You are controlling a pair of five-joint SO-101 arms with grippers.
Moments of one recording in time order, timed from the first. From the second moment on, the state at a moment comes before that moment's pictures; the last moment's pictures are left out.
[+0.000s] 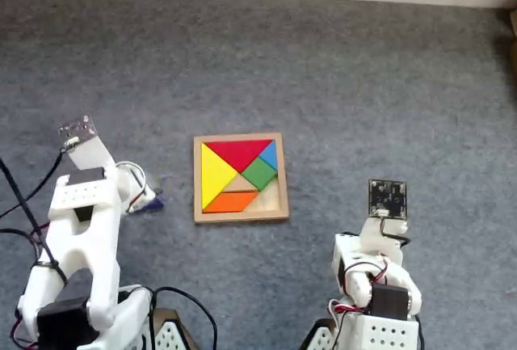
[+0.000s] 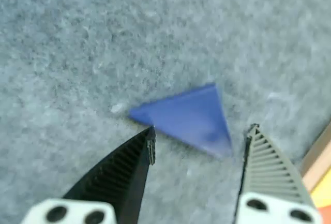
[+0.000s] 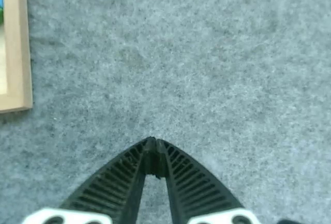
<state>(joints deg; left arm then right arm) -18.4 -21.3 56.9 48.6 28.2 1.3 -104.3 96.0 70.5 5.4</state>
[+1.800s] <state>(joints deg) -18.4 2.2 21.6 80.1 31.2 1.3 -104.3 96.0 70.5 5.4</state>
